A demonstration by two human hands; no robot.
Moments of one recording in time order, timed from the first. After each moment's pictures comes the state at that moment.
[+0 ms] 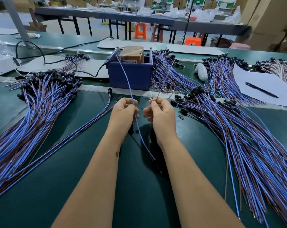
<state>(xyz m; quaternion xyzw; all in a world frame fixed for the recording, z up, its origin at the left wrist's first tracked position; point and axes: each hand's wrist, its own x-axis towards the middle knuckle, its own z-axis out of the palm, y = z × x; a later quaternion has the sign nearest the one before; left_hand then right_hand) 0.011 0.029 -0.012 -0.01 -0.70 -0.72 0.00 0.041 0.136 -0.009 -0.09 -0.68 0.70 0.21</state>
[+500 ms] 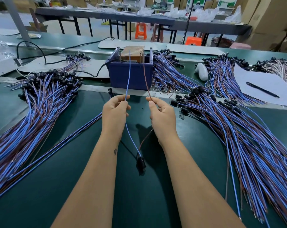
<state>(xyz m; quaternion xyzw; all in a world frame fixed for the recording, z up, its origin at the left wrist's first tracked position) 0.008 0.017 -0.013 0.02 -0.68 -0.73 0.09 0.038 0.139 -0.016 -0.09 -0.72 0.65 0.21</state>
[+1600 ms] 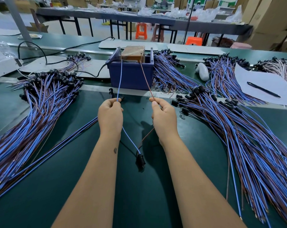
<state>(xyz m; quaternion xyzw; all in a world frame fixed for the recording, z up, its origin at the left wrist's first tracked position) 0.001 0.012 -0.020 0.11 -0.68 -0.71 0.11 0.033 0.143 -0.020 -0.11 -0.73 0.64 0.21</state>
